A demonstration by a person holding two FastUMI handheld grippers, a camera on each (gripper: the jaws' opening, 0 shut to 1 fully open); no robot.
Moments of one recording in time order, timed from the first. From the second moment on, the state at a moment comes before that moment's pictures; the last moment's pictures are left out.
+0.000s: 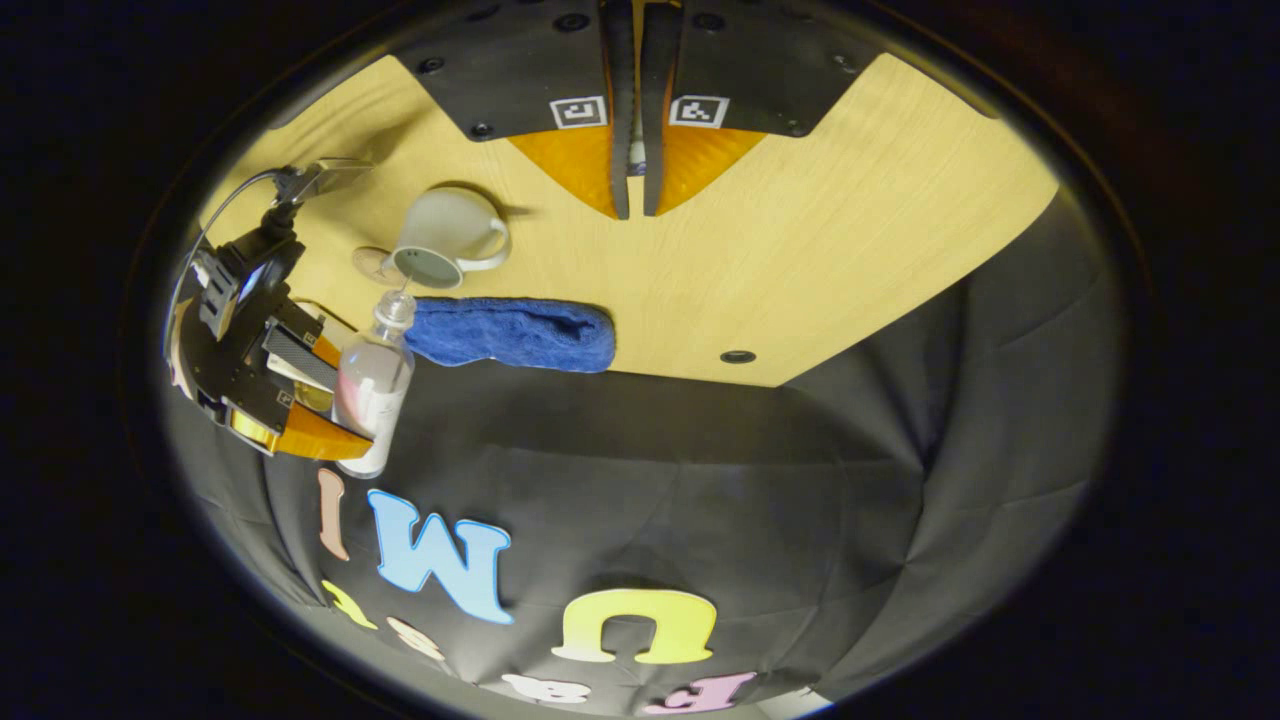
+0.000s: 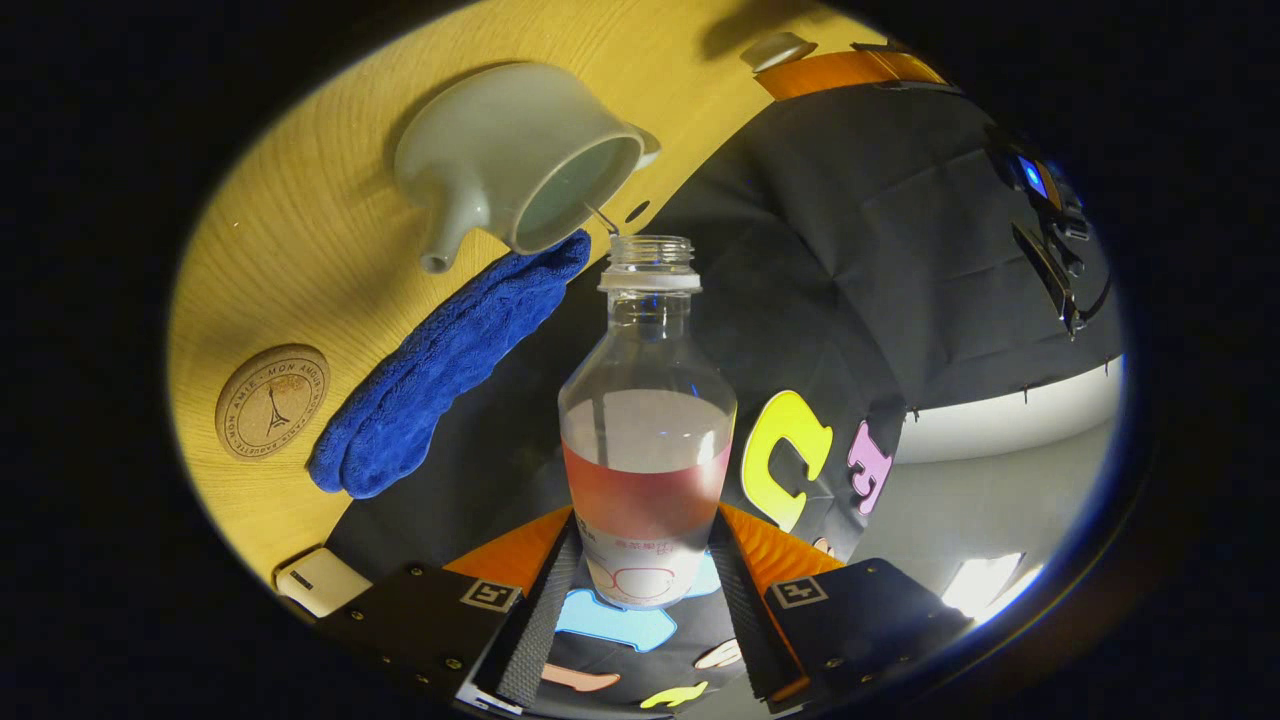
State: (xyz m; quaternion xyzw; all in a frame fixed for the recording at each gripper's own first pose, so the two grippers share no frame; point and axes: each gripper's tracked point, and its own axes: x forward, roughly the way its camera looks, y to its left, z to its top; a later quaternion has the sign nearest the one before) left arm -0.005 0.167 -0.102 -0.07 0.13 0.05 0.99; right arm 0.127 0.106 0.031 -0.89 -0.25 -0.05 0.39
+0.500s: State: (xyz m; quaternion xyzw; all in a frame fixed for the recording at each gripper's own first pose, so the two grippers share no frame) left arm -0.008 0.172 -0.103 -0.07 0.13 0.05 0.99; right arm 0.128 0.108 0.032 -0.89 -0.25 -0.04 0.37
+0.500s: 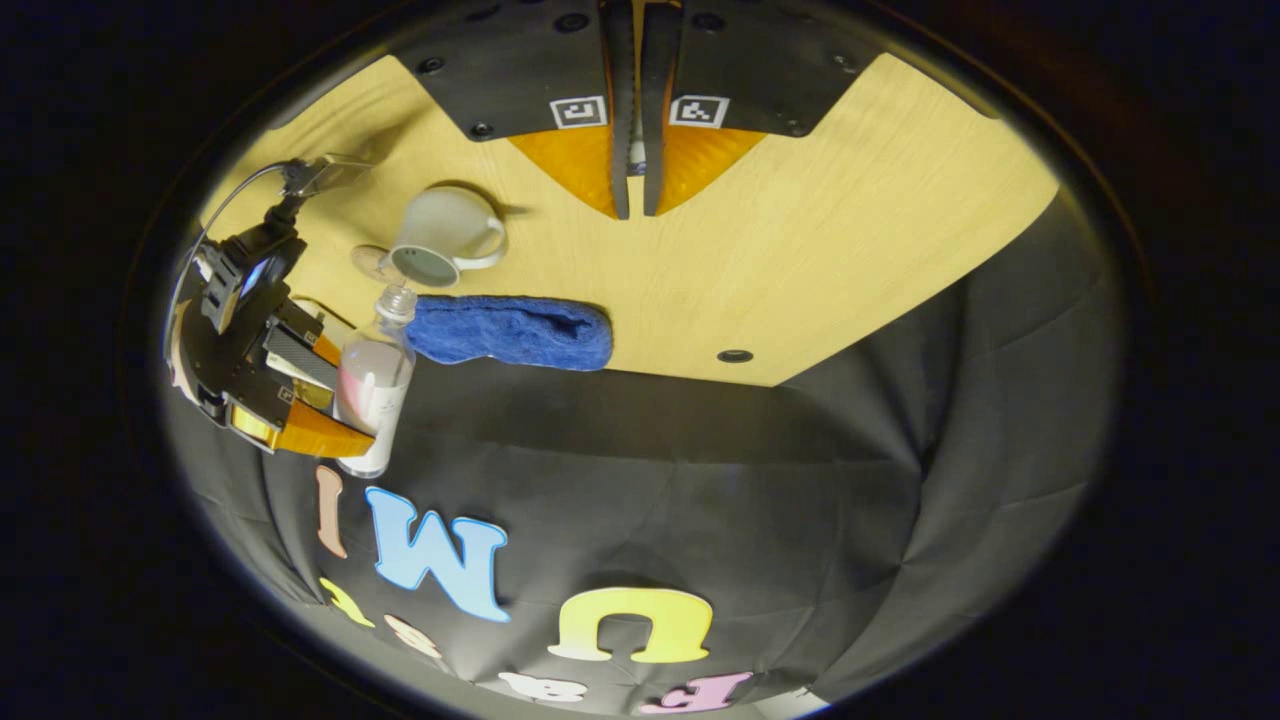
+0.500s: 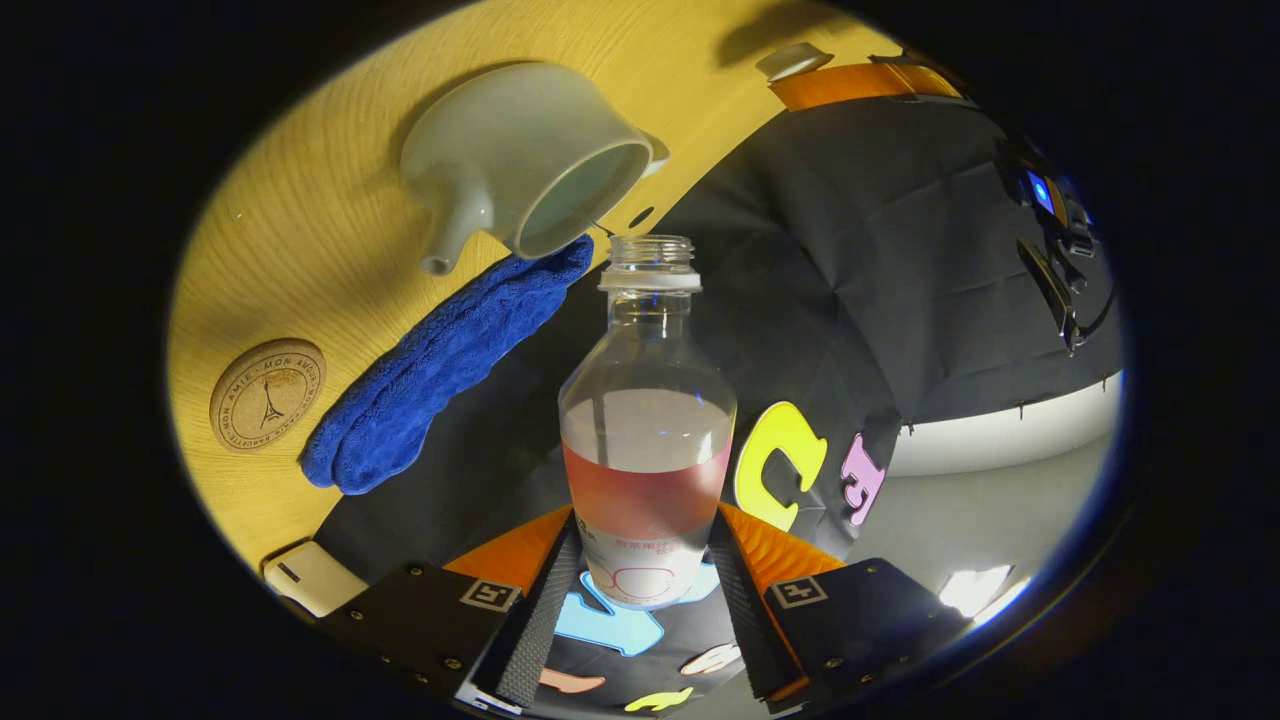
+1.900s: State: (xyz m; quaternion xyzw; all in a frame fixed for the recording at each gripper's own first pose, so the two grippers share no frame) left arm -0.004 0.166 -0.094 -0.07 0.13 0.05 0.99; right arm 0.163 0.060 -0.047 -0.28 0.07 0.16 0.94
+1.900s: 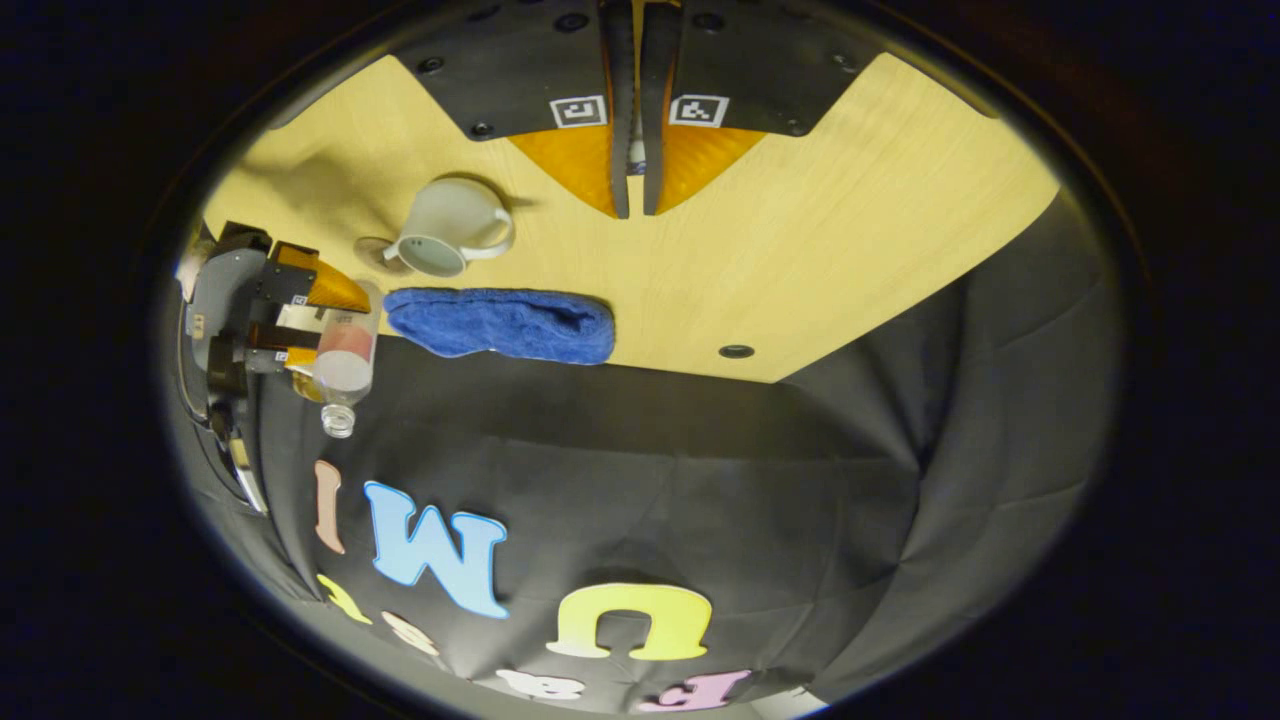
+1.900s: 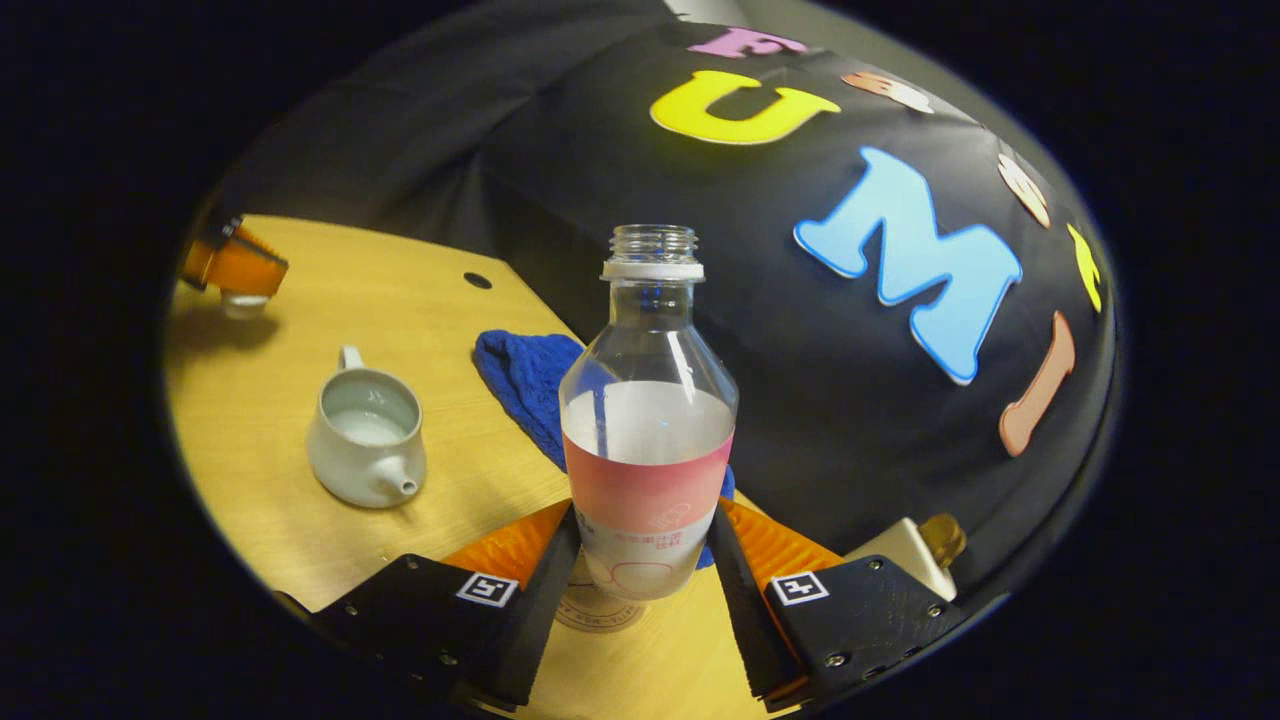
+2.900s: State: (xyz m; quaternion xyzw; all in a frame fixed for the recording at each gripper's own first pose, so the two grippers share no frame) left arm 0.018 0.115 -0.044 -0.06 0.09 0.01 0.99; right arm 0.180 0.039 -0.086 -0.04 0.14 0.16 0.98
